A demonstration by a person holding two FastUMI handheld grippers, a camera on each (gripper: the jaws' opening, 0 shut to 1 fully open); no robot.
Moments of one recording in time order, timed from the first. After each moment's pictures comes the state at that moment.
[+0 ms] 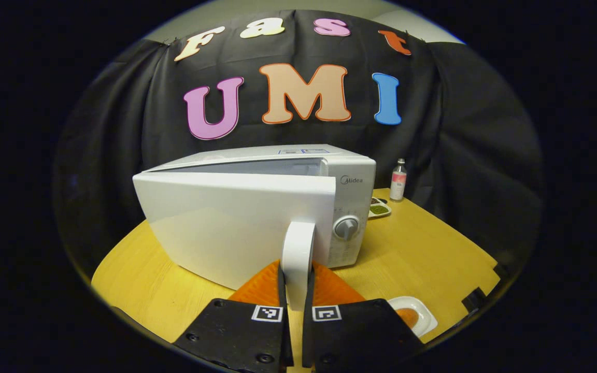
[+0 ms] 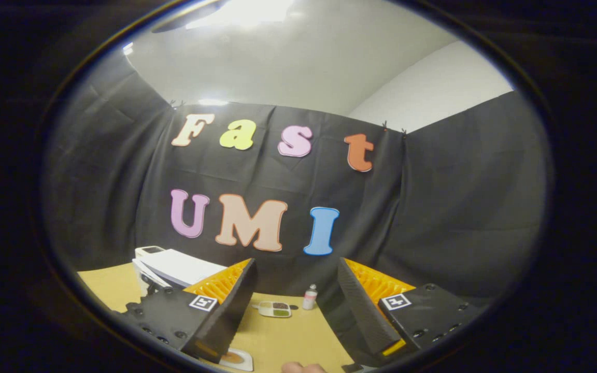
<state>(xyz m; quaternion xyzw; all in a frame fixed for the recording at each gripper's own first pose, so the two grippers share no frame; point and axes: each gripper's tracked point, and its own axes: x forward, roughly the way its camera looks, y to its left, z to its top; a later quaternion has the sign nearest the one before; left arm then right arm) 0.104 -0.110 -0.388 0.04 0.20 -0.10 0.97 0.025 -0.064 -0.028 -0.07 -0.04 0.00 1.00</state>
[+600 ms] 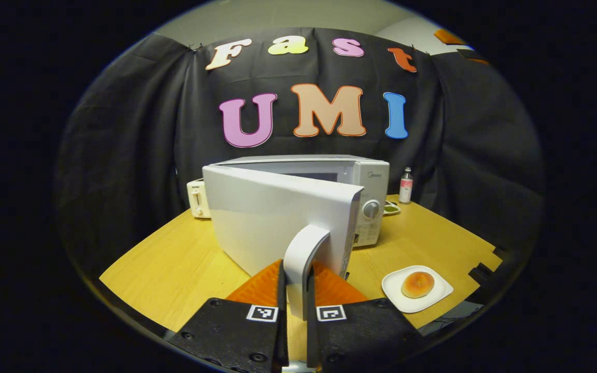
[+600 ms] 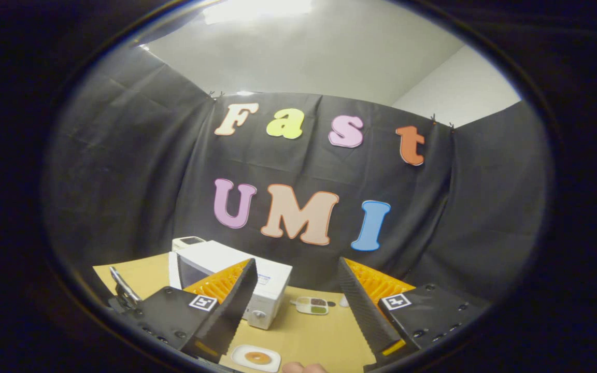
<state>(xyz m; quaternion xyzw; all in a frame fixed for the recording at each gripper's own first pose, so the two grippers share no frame) 0.018 -0.007 -0.374 0.03 0.16 -0.07 0.98 0.045 0.041 -0.049 -0.08 0.00 0.11 0.99</state>
